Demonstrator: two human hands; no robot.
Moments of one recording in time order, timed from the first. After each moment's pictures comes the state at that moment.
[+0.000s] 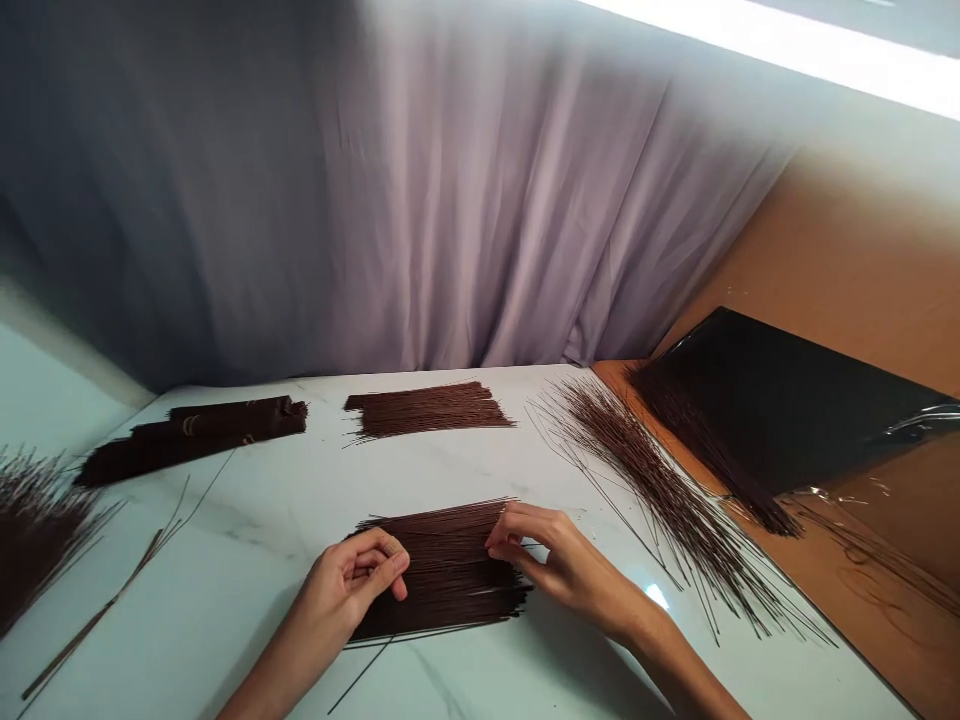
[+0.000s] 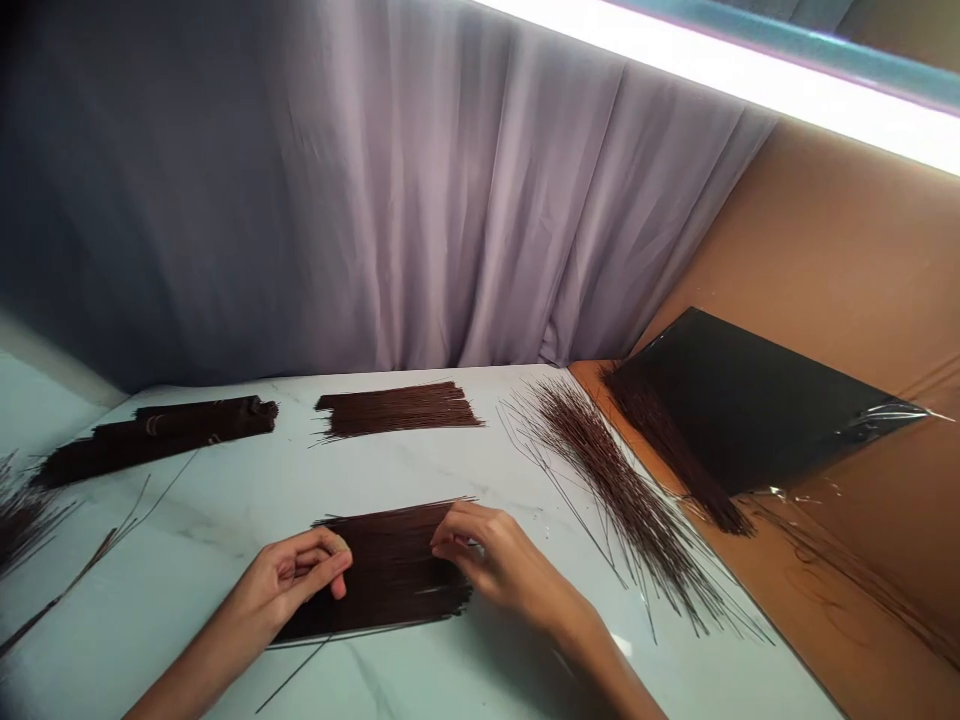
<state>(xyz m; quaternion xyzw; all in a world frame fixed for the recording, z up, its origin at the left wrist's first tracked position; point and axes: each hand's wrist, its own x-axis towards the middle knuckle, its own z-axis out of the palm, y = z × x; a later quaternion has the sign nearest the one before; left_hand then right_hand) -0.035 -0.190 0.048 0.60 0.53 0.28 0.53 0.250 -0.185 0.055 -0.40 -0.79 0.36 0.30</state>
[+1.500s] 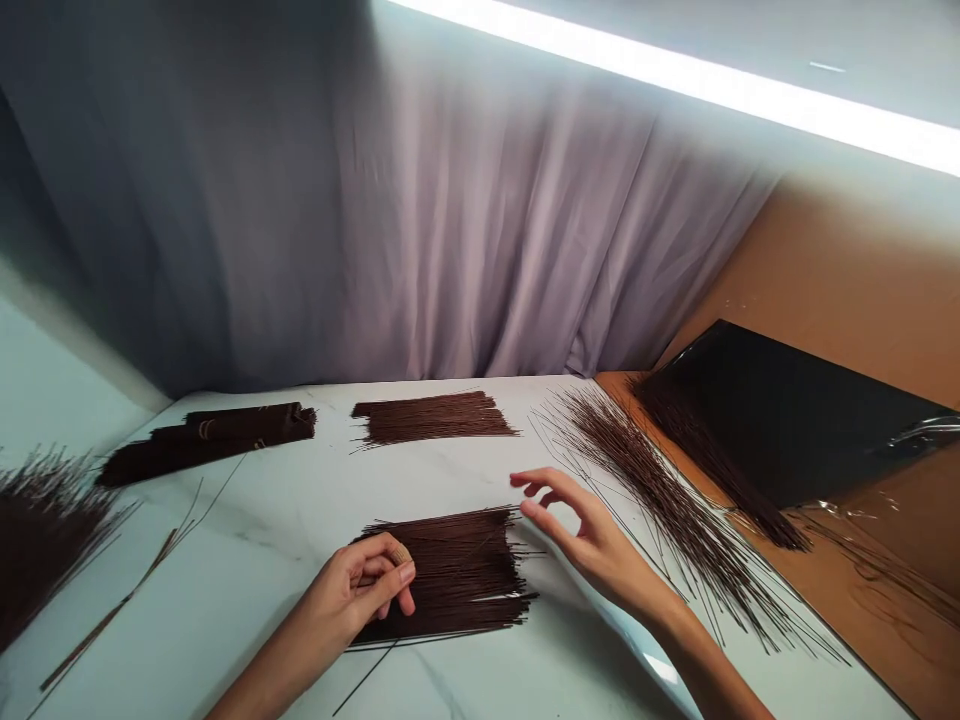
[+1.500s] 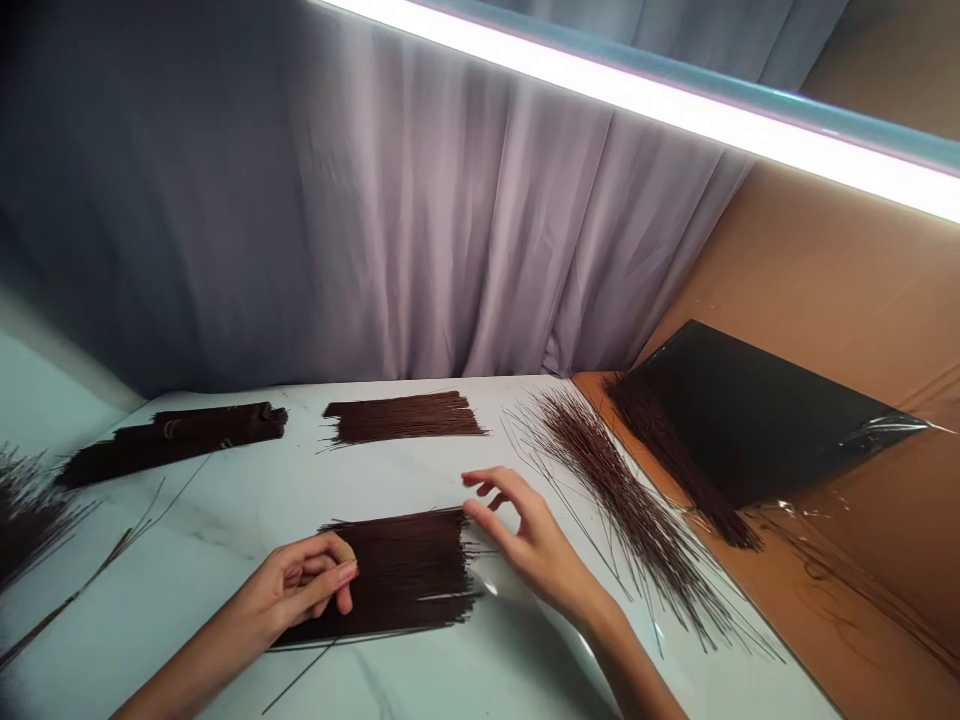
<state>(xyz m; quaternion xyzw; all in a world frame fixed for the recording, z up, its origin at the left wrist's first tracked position) -0.036 -0.194 0.055 0.60 0.49 0.27 0.57 0.268 -0.179 0.067 -0.48 -0.70 0.35 0.40</state>
